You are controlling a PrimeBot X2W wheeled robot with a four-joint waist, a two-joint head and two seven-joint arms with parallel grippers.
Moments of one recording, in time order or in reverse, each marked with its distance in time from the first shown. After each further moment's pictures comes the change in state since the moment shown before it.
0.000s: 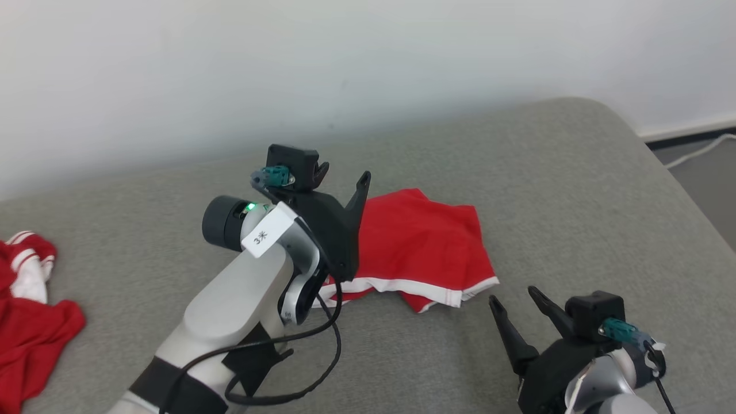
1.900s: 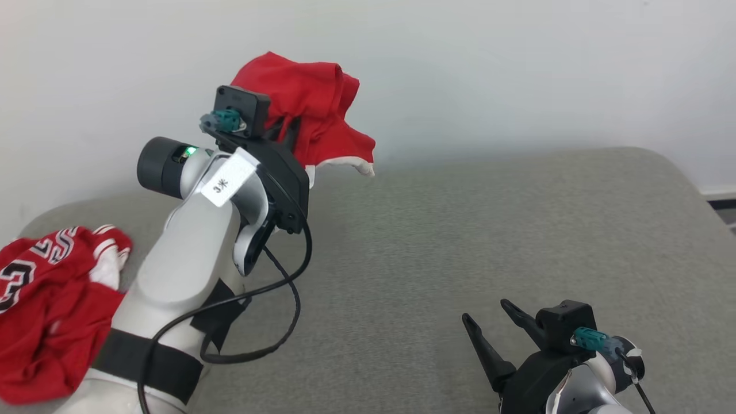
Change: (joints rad) left arm -0.053 -0.003 0.343 0.063 0.395 -0.159 0.077; right arm 0.039 -0.011 0.059 -0.078 -0.028 0.014 0.072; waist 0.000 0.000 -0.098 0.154
